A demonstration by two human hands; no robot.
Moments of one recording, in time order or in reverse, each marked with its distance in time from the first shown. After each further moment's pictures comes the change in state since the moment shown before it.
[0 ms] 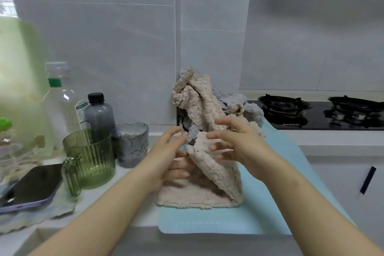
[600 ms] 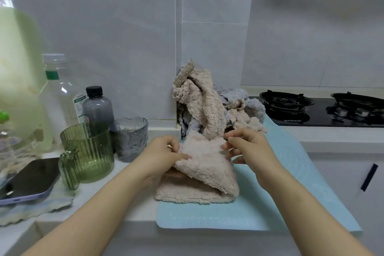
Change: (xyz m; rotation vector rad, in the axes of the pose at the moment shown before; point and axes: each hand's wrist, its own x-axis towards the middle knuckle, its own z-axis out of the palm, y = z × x) left_hand 0.012 -0.013 -0.011 0.298 0.062 0.080; right_hand -0.002 0.029 -0.016 -0.154 0.204 -0.061
